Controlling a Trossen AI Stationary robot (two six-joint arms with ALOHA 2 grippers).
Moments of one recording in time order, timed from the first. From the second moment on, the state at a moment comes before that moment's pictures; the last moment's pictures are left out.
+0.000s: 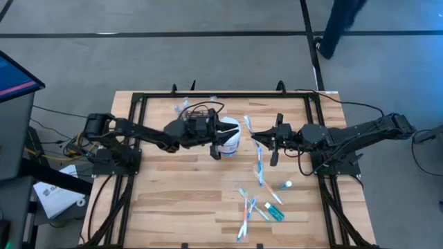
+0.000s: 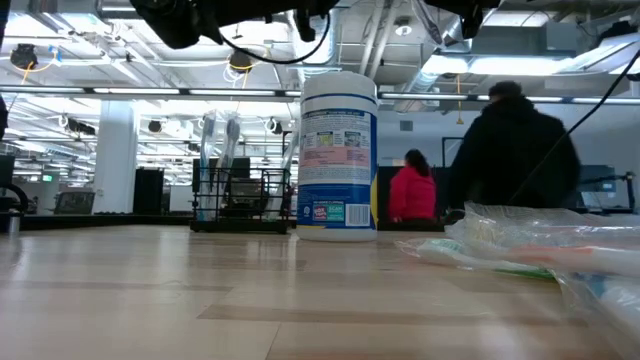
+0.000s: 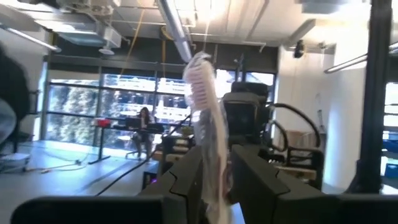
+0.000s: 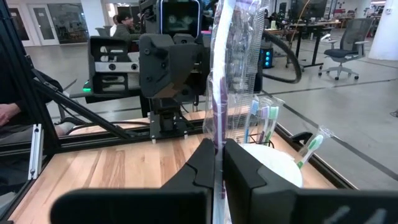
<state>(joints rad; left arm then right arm) 0.01 1.64 0.90 1.14 -0.09 -0.07 0.19 0.97 0.68 0.23 0.39 0.07</state>
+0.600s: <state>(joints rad) 0.04 1.70 0.97 1.13 -0.07 -0.17 0.19 0.97 0.68 0.22 0.39 0.07</state>
